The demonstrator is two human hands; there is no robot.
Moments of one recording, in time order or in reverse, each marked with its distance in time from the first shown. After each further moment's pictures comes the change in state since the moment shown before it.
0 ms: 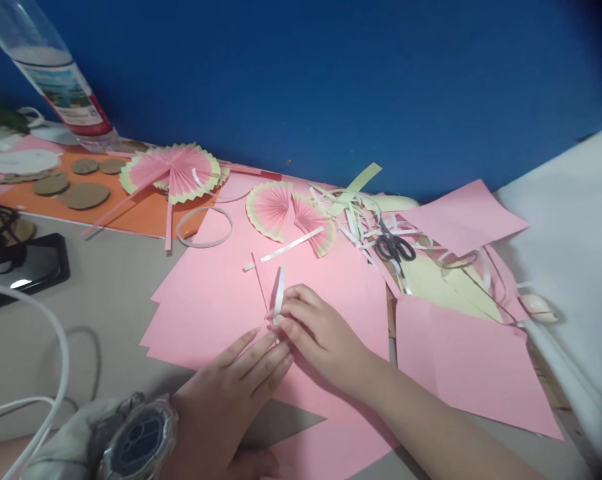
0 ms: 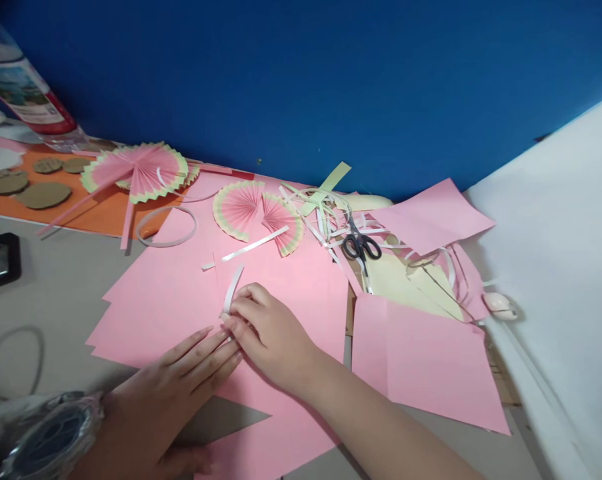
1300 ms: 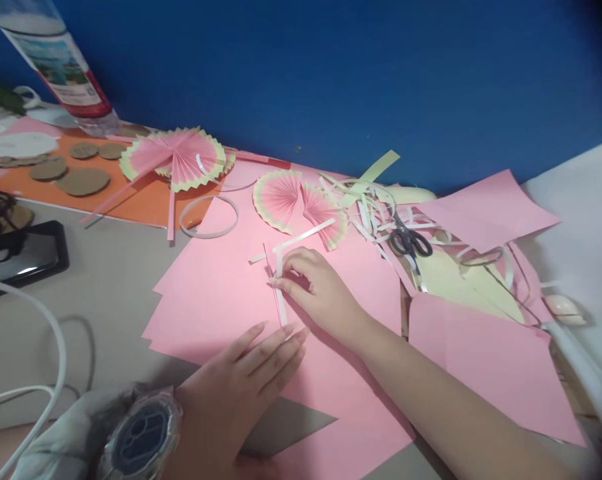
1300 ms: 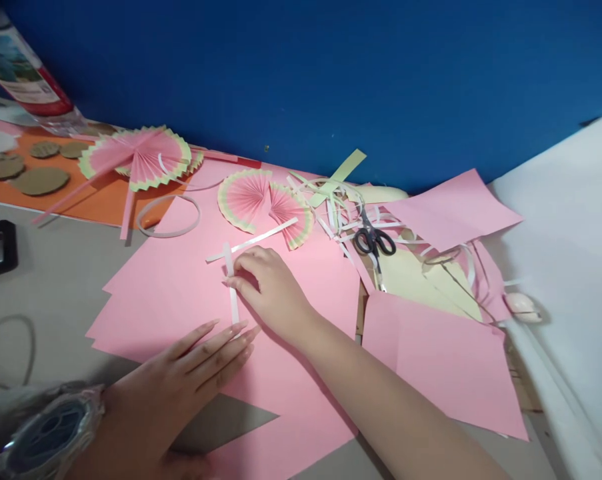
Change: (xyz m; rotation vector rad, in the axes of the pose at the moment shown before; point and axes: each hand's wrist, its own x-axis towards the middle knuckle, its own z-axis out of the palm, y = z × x) left_hand 0.006 -0.009 -0.012 -0.003 -0.098 0.108; right_hand 0.047 0.018 -0.002 -0.079 0.173 -0.037
